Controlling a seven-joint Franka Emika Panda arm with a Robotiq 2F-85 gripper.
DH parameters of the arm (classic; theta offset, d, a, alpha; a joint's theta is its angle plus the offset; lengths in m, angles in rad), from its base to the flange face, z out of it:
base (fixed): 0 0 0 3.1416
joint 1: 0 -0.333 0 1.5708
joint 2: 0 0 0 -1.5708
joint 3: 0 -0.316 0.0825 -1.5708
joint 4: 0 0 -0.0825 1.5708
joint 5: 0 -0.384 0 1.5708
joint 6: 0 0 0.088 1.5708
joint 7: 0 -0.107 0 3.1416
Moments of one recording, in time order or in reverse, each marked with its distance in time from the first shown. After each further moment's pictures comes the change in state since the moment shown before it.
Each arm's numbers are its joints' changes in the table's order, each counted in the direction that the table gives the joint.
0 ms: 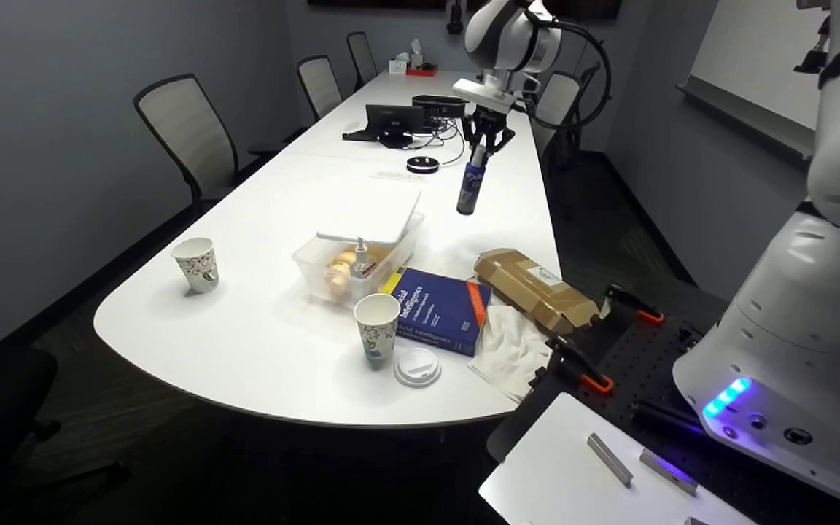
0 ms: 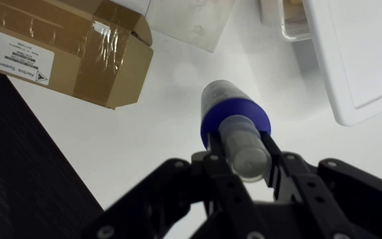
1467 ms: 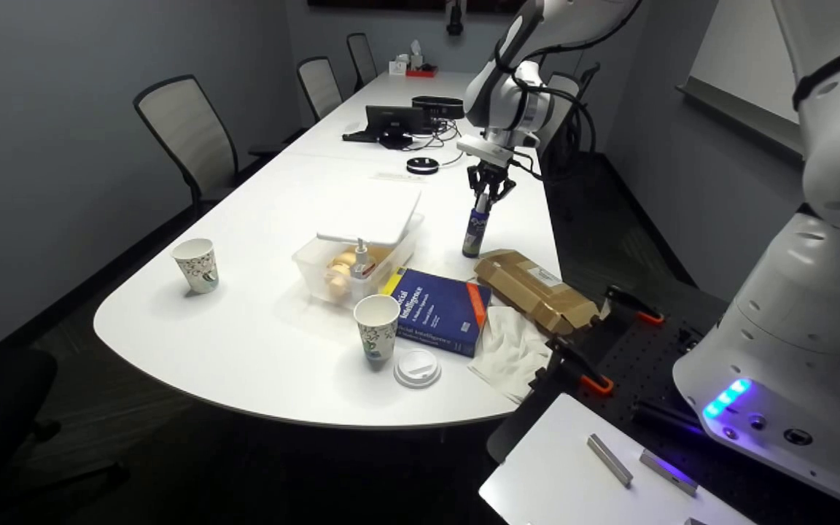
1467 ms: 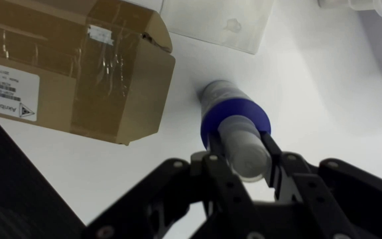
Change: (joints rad) arm 0.030 0.228 -0.001 0.039 -0.145 -0.096 0.043
